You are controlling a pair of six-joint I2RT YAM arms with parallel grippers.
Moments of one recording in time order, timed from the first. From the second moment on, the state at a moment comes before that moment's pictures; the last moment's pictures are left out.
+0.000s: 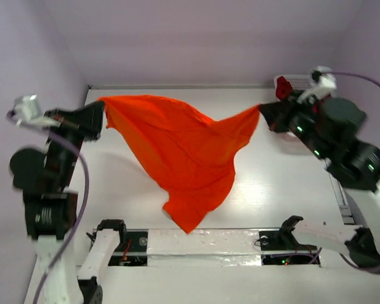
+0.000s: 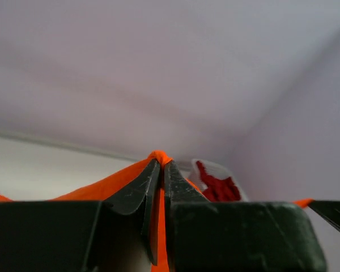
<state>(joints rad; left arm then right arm) -0.01 0.78 1.39 -0.43 0.18 -0.65 0.71 1.10 1.75 -0.77 0.32 0.46</state>
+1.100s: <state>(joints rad) -0.04 0.78 0.98 -0.25 0.21 -0.72 0.71 0.83 1.39 -0.56 0.38 0.36</state>
